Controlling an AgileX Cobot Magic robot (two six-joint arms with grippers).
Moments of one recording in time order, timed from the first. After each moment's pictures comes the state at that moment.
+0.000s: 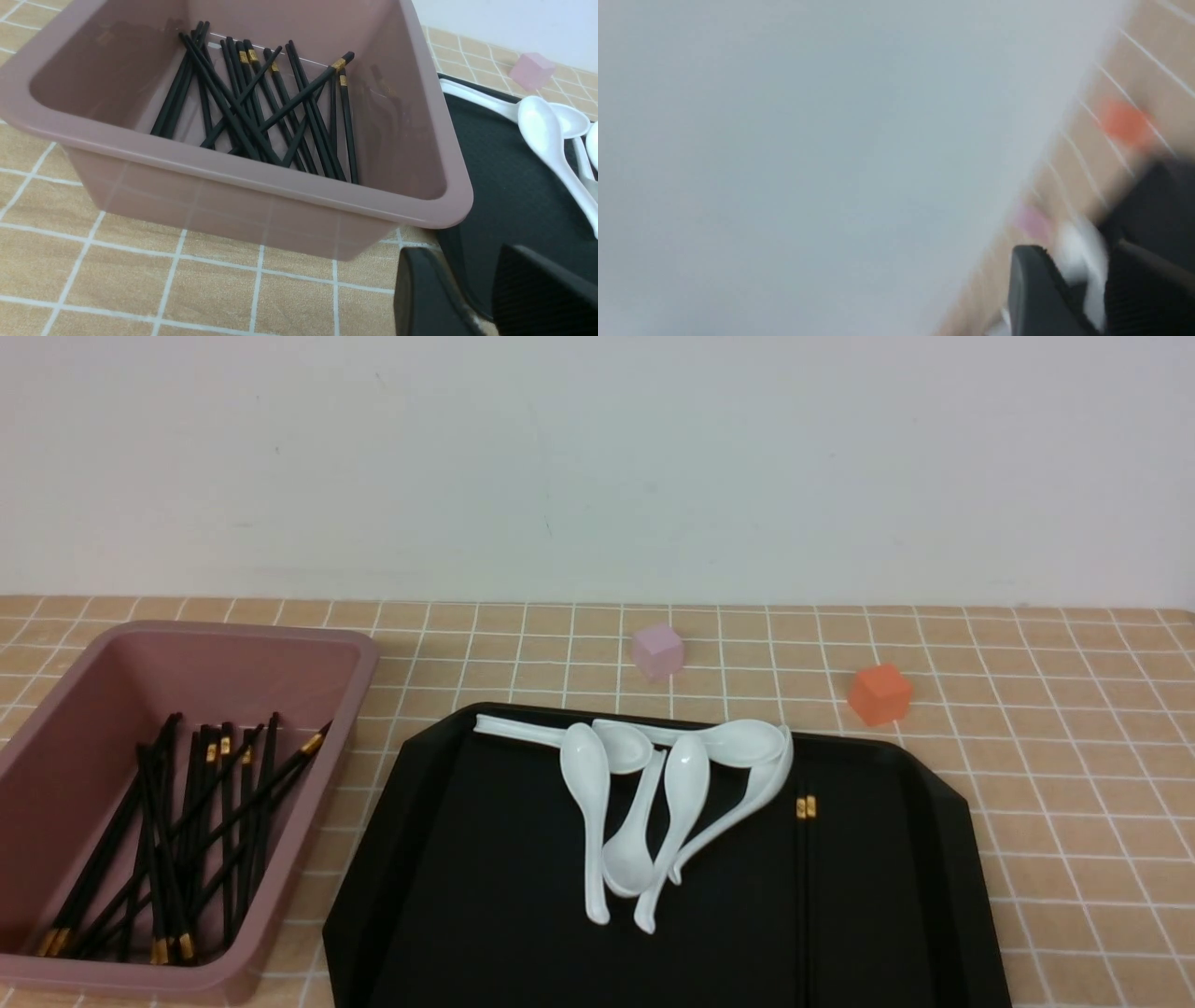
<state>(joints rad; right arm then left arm) 0.06 -0.01 -0.12 1.01 0.09 0.14 -0.10 -0.01 0.03 -0.05 0.35 -0.27</state>
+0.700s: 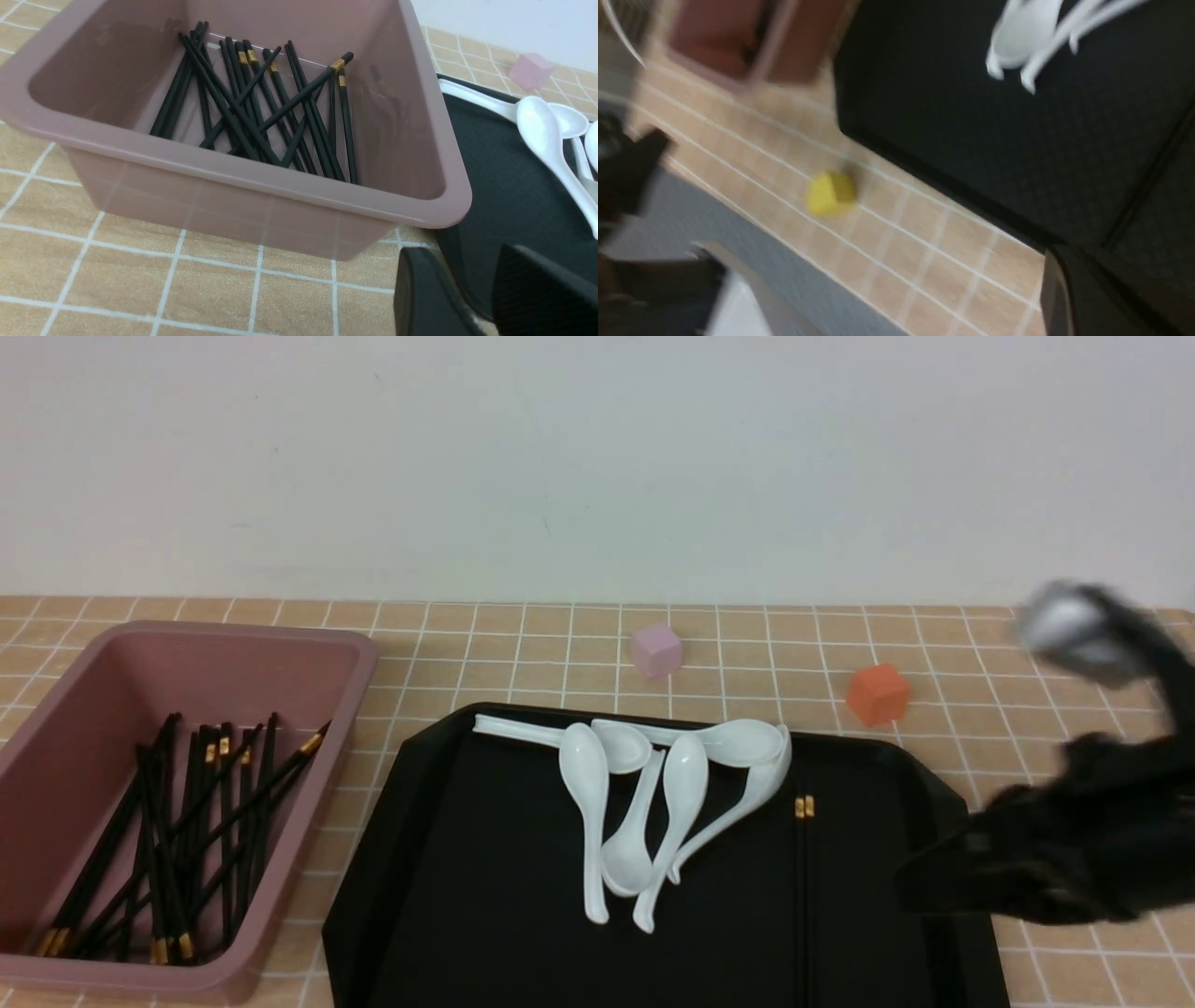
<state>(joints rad) 0.27 1.21 -0.87 0.70 0.88 -0.25 -0.10 -0.01 0.03 -0.05 0.35 -0.27</state>
